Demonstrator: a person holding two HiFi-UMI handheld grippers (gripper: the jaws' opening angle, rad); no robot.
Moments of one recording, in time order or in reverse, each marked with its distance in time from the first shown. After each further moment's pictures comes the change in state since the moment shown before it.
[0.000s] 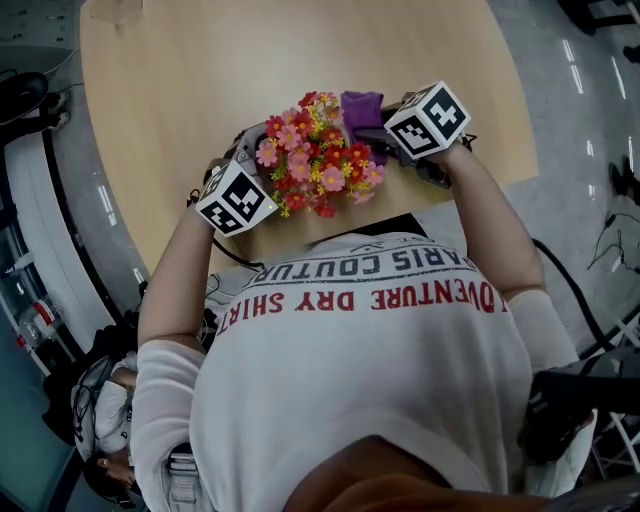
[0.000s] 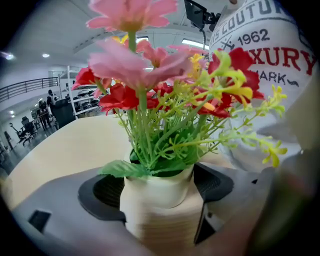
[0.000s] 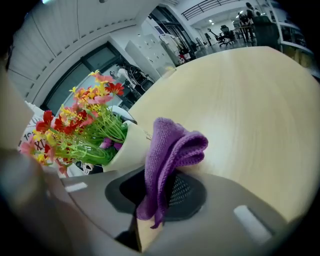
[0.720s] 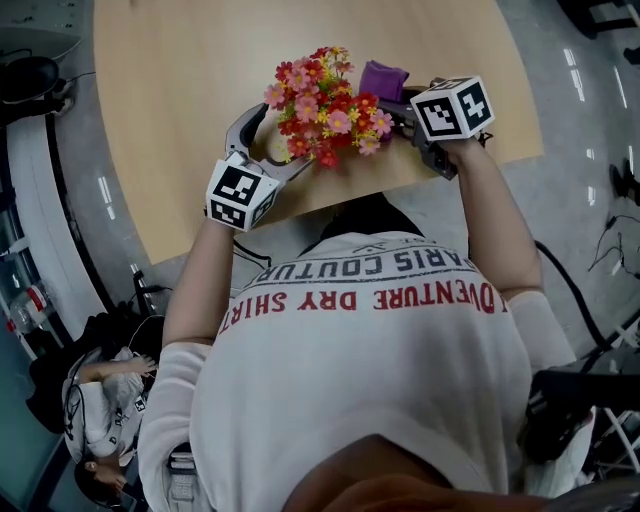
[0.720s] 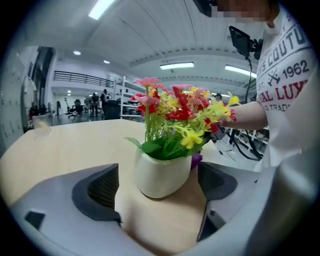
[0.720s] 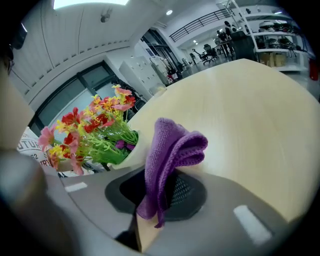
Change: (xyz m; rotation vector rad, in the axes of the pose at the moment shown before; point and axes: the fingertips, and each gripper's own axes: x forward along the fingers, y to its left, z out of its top) left arm -0.015 -0.005 0.001 -0.445 -0.244 0.360; right arm -0.036 -0.005 -0.015 0.103 -0.230 -0.077
